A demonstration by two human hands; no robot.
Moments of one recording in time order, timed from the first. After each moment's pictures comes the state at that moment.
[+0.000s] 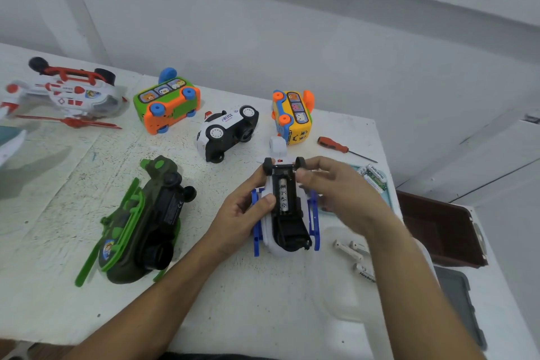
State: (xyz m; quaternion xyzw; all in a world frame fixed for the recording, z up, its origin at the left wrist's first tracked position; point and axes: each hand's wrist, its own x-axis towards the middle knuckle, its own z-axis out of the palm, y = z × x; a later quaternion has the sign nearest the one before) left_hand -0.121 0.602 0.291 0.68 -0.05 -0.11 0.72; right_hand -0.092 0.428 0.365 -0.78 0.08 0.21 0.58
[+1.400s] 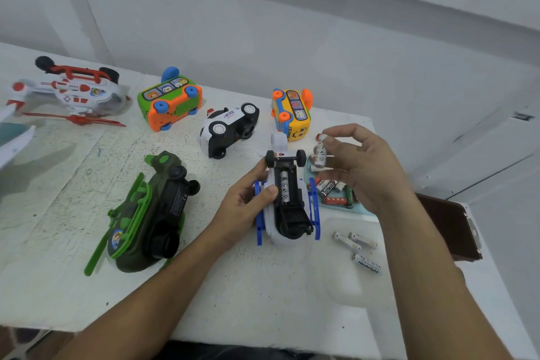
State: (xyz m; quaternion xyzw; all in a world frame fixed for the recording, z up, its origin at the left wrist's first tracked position) left_hand -0.124 0.601 0.300 0.65 -0.02 -0.11 0.75; right_hand -0.095 0.420 0.394 -0.72 0.09 0.06 0.69
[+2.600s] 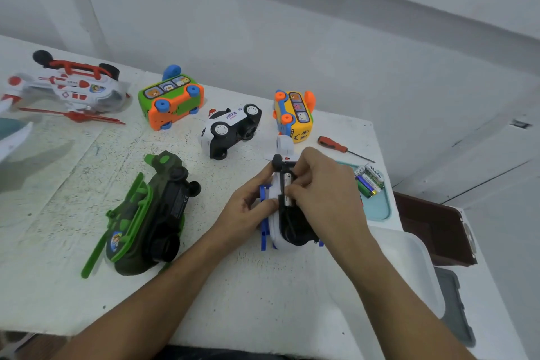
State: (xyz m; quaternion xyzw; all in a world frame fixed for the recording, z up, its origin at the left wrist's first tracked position) left_hand -0.119 0.603 0.287 0.70 -0.05 -0.11 0.71; right_hand -0.120 0.481 0.388 -0.97 0.04 0.03 0.25
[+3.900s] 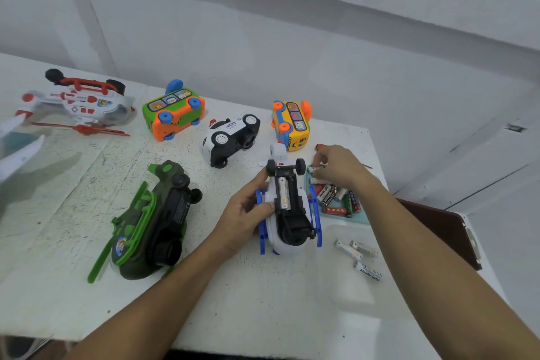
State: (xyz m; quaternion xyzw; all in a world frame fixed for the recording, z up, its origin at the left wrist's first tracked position) left_hand -0.123 0.603 0.293 0.66 -0.05 -0.11 0.74; right_hand -0.013 0.394 0.328 -0.98 -0.01 0.11 0.19
